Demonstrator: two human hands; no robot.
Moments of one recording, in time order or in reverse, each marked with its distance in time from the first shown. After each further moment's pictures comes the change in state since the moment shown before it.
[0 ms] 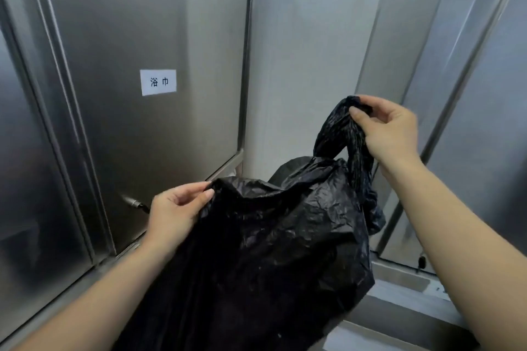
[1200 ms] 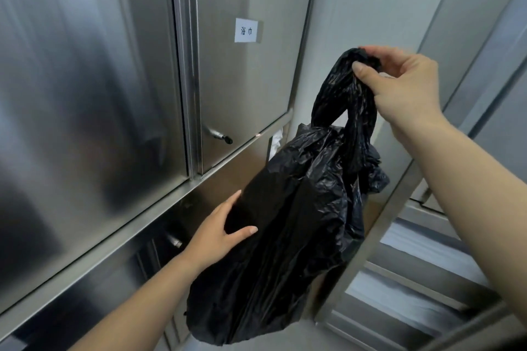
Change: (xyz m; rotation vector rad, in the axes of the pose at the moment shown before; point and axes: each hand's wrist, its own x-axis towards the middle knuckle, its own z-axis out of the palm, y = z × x) left_hand -0.149 -0.054 -0.124 0.658 -0.354 -0.087; right_hand -0.134 -0.097 0.068 0.064 -0.227 -0.064
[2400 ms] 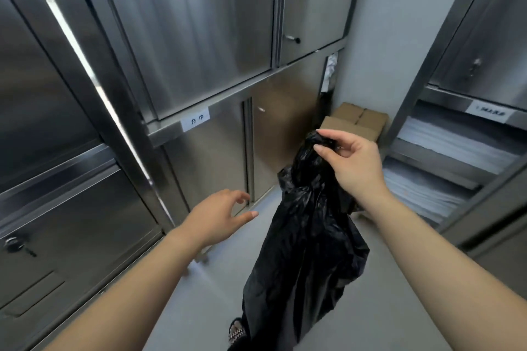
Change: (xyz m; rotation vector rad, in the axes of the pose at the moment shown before) left_hand -0.518 0.077 0.002 0.576 -0.065 -0.218; right_hand -0.489 -0.127 -0.075 0.122 -0.359 0.263
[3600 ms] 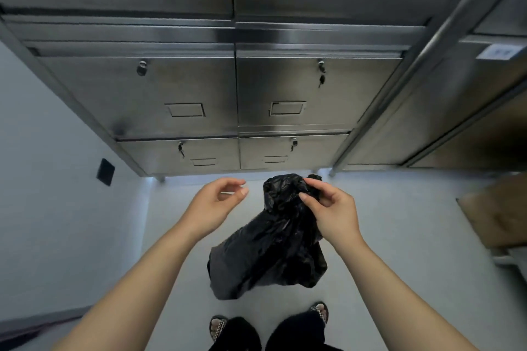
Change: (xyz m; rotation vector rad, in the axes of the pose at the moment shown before) left_hand -0.537 -0.178 0.061 -0.928 0.599 -0.867; right_hand -0.423 -0.028 0.316 0.131 -0.858 0.320
